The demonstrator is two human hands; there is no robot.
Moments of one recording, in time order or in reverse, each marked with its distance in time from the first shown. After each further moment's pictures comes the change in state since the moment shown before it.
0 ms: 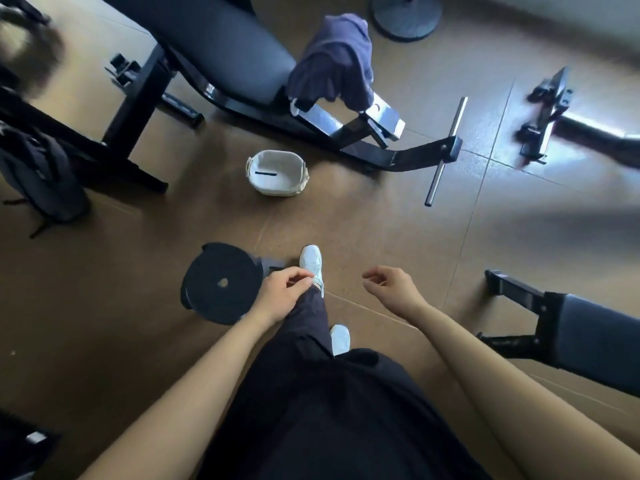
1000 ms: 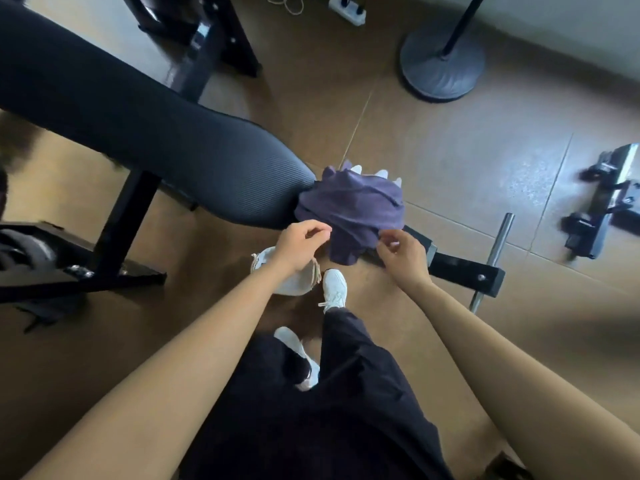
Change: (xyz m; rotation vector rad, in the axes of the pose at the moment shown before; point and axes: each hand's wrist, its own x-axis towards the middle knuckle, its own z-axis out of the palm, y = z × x) left_hand 0.561 0.271 -0.225 -0.017 0.016 -0.026; right_hand 0.501 -0.278 -0.258 0.142 0.263 0.022
